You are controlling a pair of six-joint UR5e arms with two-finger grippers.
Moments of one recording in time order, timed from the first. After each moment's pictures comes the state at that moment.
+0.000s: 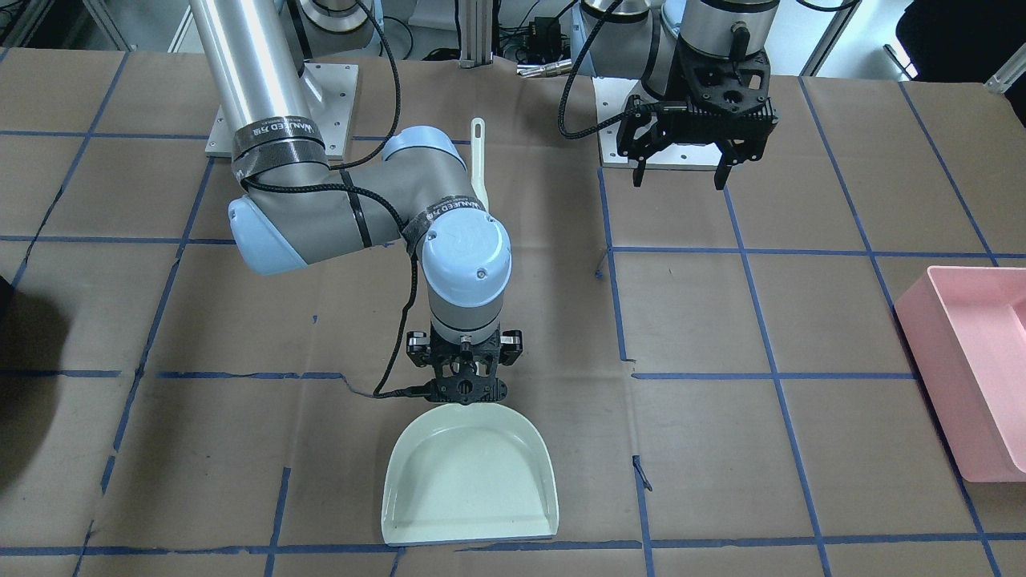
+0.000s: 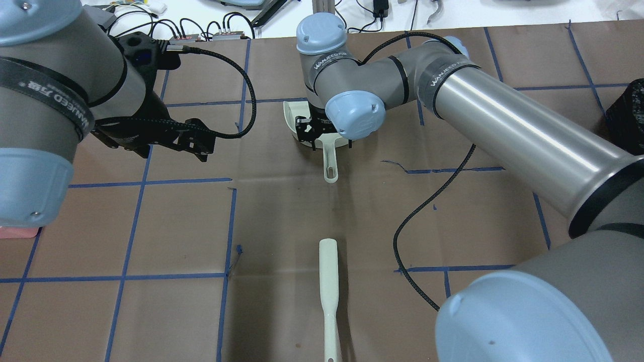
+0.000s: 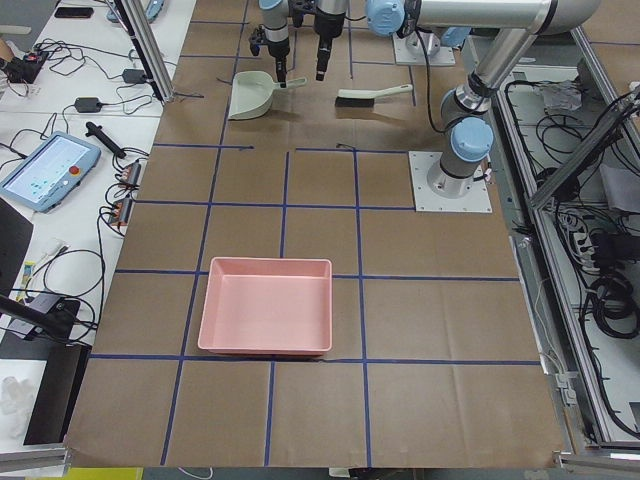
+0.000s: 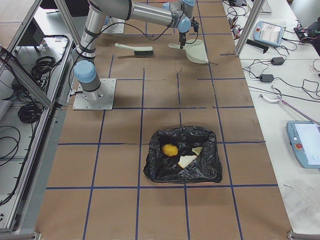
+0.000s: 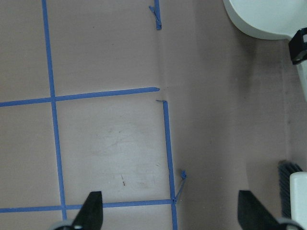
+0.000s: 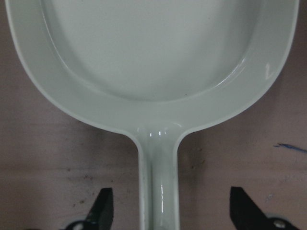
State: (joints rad) left arm -1.62 -1.39 -1.78 -1.40 1.61 0.05; right arm 1.94 -1.02 1.40 -1.92 -1.58 0.35
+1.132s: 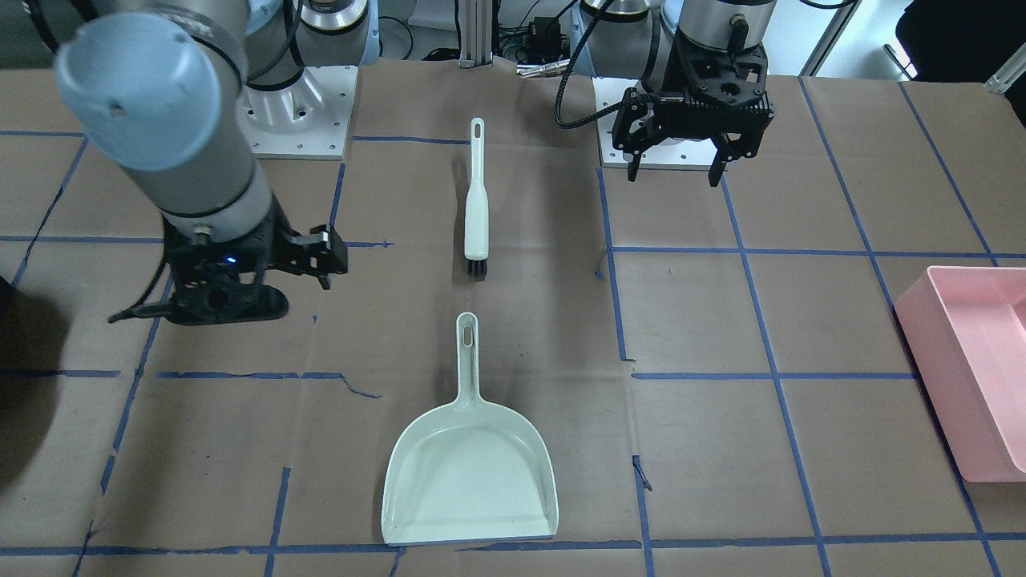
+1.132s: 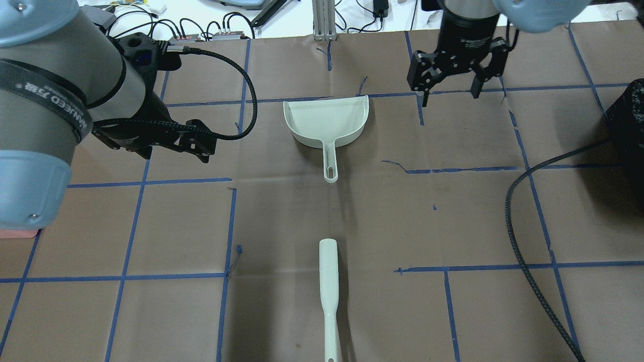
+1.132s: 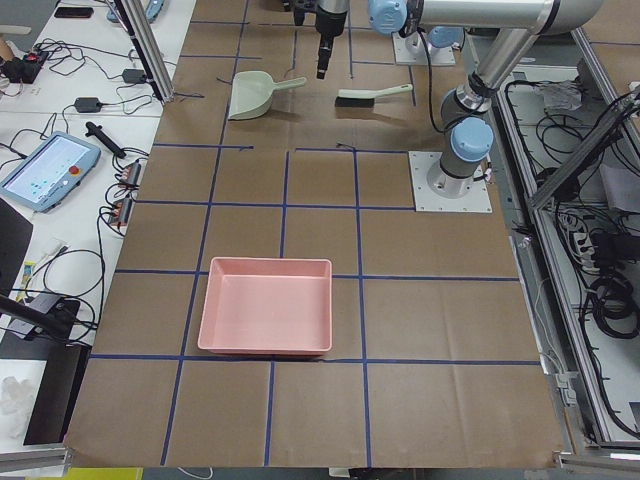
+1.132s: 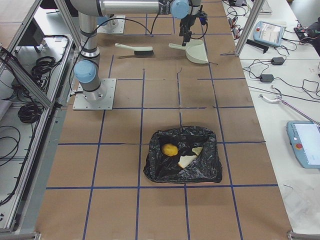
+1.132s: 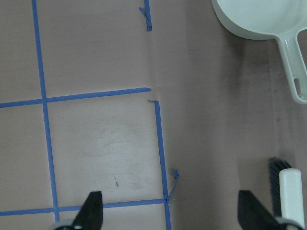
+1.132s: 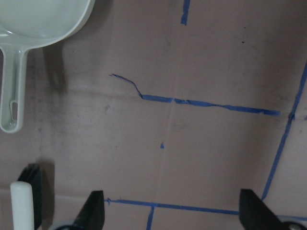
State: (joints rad) left arm -1.62 -1.39 -1.79 -1.41 1.61 0.05; right arm 1.59 -1.36 1.38 -1.46 -1.60 -0.12
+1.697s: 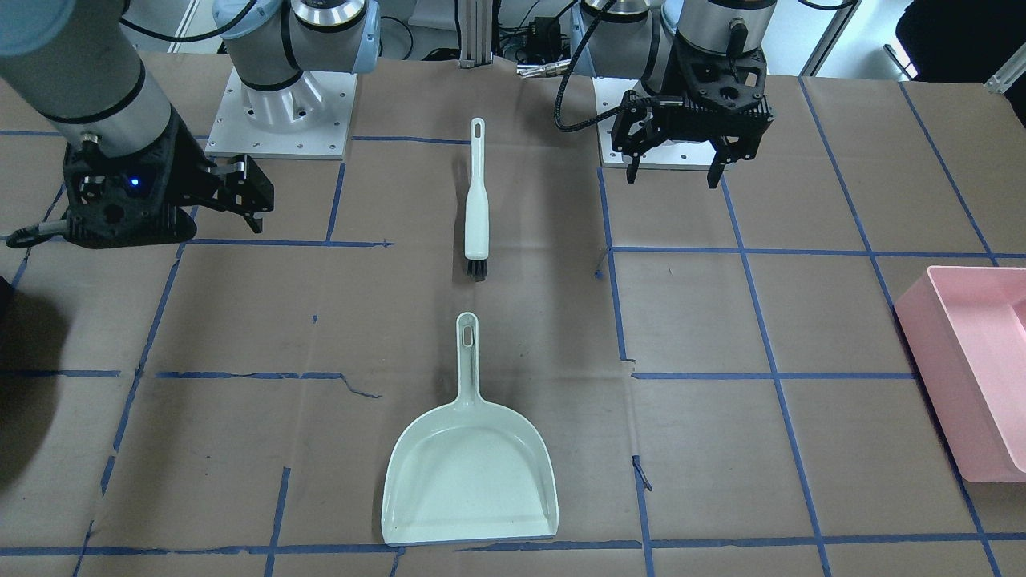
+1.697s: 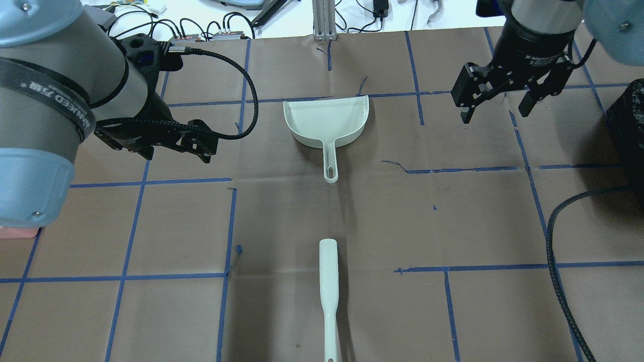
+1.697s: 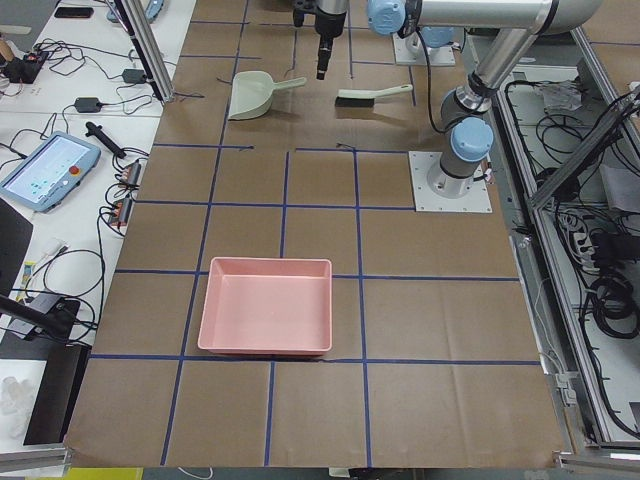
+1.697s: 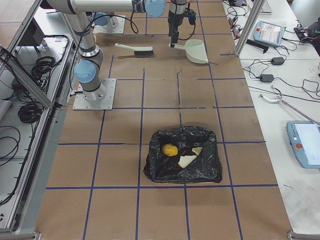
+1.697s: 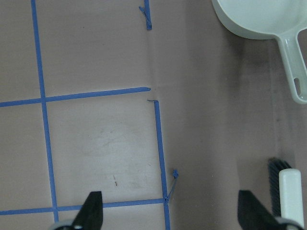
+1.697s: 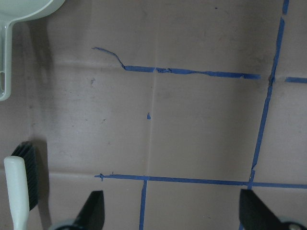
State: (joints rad) left arm -1.62 -1.40 -1.79 -1.41 1.61 0.04; right arm 1.53 -1.55 1.54 -1.47 -1.59 -0.09
